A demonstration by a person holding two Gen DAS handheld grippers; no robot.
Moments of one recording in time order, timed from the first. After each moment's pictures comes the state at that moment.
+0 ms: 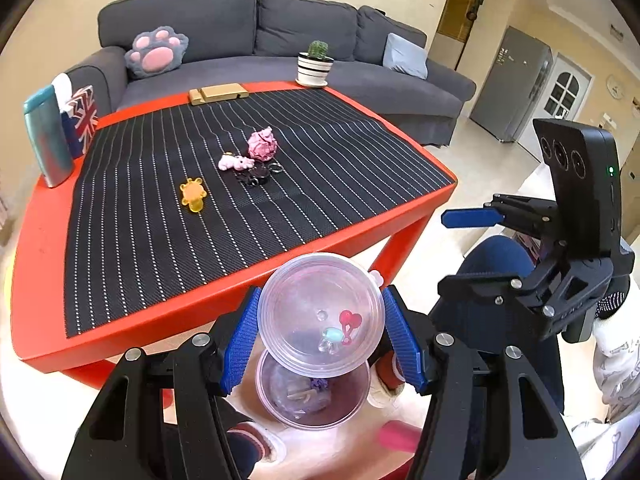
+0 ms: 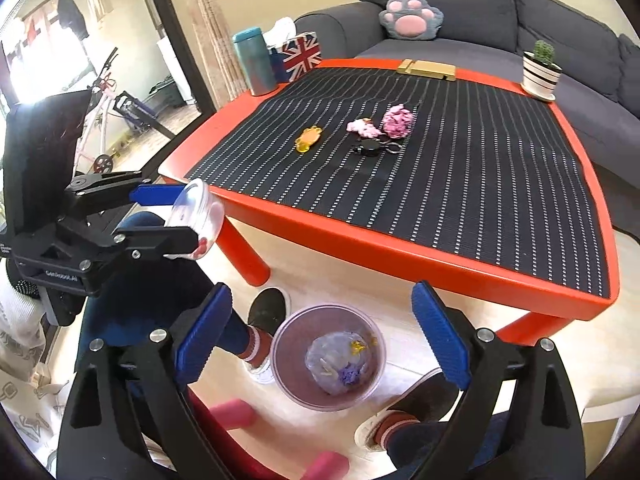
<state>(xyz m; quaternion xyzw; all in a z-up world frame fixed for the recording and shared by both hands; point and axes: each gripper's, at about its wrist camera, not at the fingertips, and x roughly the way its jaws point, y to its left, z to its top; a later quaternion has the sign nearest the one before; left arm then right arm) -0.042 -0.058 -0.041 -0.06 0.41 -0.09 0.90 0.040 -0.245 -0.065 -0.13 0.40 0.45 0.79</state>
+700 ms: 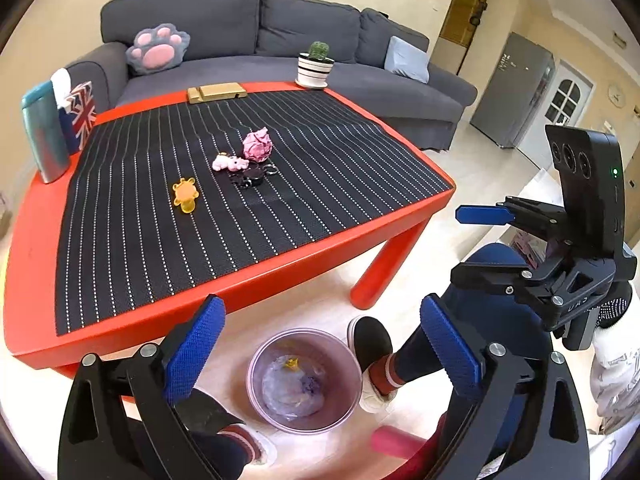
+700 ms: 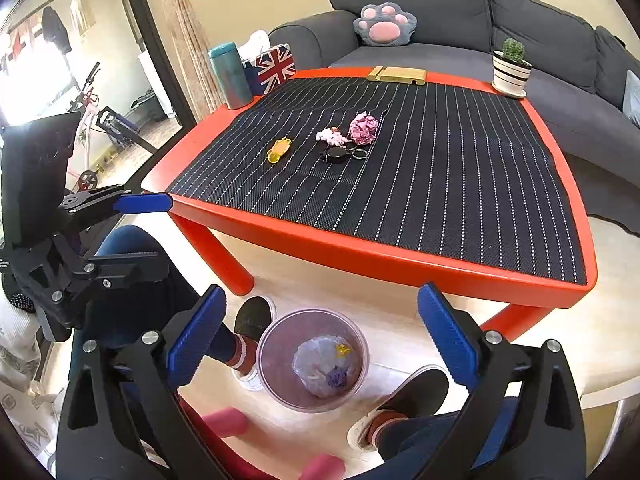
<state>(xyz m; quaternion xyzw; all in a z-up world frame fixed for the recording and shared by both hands) -0.039 -0.061 -0.043 -0.08 0.41 -0.09 0.90 0.047 -0.262 -0.061 -0.11 0.40 0.42 0.81</state>
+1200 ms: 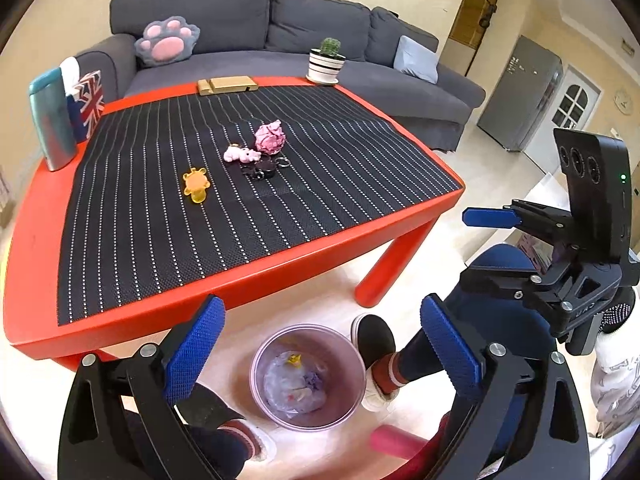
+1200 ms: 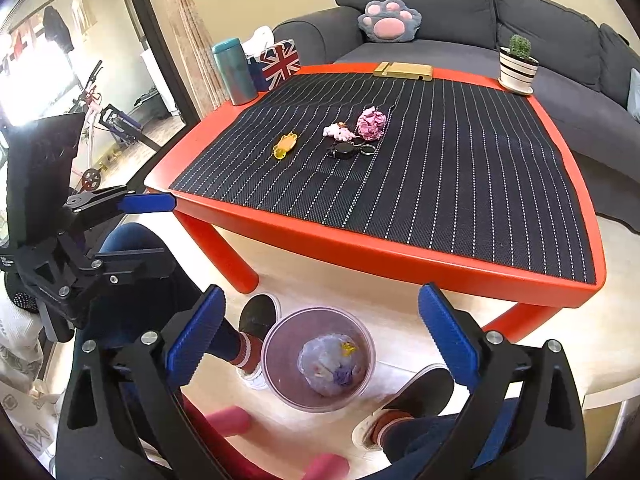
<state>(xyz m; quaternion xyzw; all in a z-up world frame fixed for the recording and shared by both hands) -0.039 -0.054 -0.047 -0.09 0.42 -0.08 0.90 0.046 -0.256 -0.062 -0.11 0.40 0.43 0.80</state>
